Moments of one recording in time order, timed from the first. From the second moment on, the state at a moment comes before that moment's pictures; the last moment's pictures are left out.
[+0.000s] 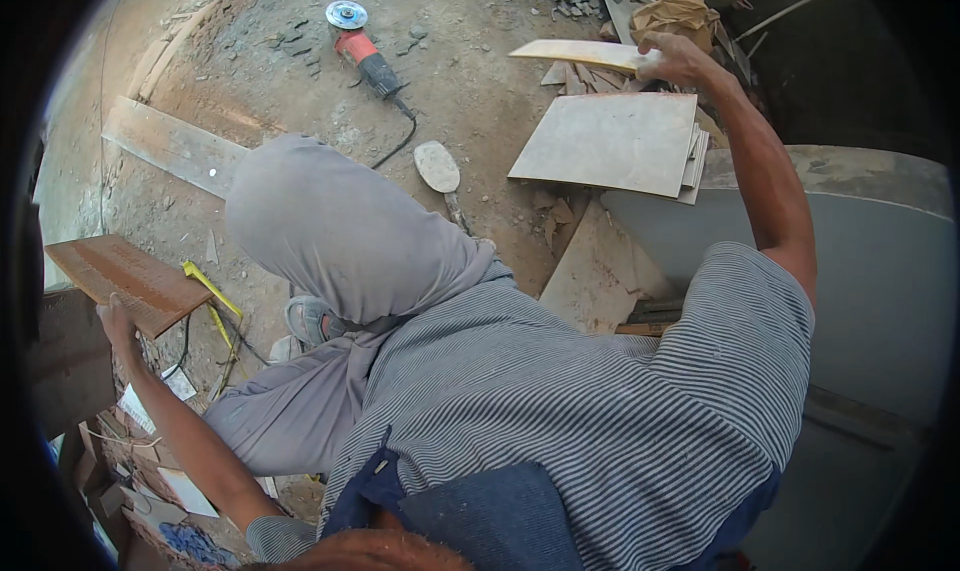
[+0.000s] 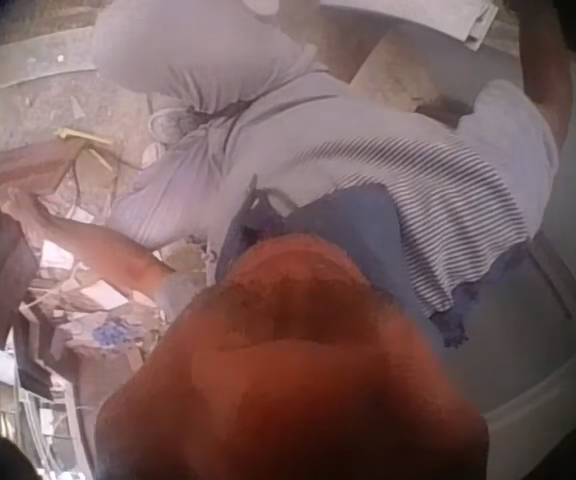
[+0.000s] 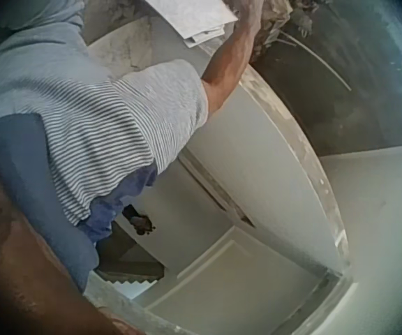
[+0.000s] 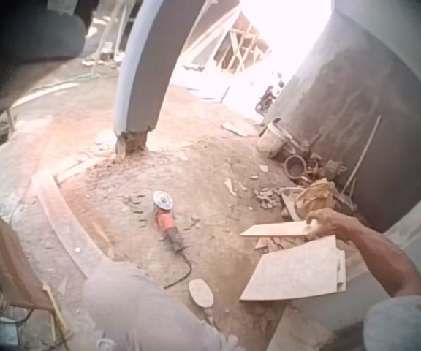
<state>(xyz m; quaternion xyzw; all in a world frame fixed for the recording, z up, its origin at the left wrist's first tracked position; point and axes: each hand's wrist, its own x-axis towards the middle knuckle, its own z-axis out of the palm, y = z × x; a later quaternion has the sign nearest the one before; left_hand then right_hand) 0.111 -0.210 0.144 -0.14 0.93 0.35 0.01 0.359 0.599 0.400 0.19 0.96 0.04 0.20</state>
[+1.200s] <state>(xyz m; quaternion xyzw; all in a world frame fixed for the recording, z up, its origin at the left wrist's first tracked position) 0.101 -0.241 0.133 -0.10 0.89 0.44 0.06 0.463 0.485 0.434 0.24 0.79 -0.04 0.56</state>
